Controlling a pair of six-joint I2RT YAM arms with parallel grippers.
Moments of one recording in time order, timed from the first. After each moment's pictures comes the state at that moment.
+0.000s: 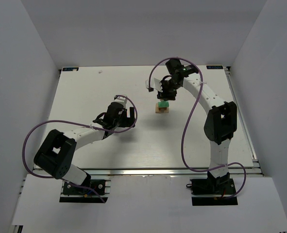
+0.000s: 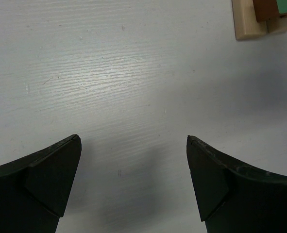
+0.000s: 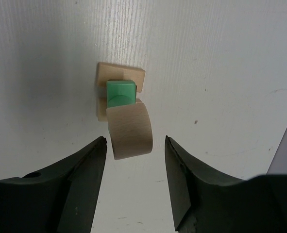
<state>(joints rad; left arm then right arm) -0.55 1.49 0.73 0.10 -0.12 -0.35 0.45 2.03 1.93 -1.04 -0.37 -1.28</state>
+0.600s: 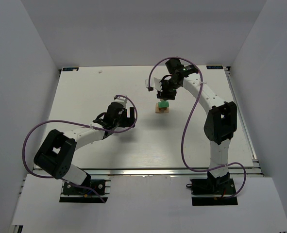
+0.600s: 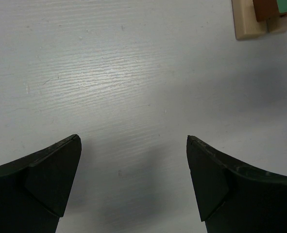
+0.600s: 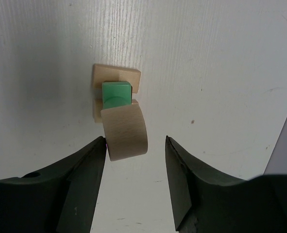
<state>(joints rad) -0.55 1.49 0.73 0.10 -0.12 -0.35 0.45 2.03 1.93 -1.02 -0.37 -1.26</state>
